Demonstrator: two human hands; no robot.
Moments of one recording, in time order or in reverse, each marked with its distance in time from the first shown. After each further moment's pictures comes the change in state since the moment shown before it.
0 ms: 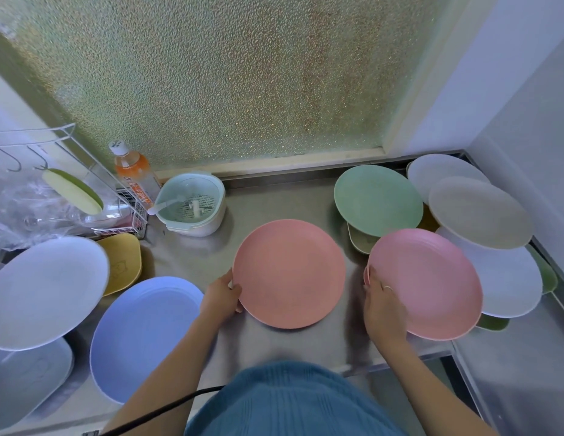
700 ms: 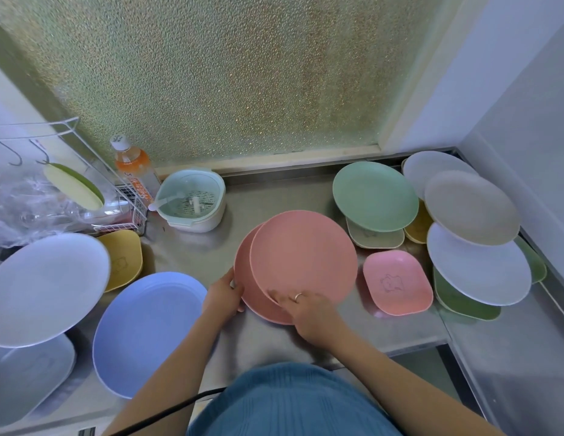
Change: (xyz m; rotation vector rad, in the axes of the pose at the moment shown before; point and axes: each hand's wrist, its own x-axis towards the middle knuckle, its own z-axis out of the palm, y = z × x) left_hand -0.011 -0.006 -0.001 -0.008 -0.013 0.060; right_hand -0.043 -0.086 0.032 -0.242 0.039 -0.920
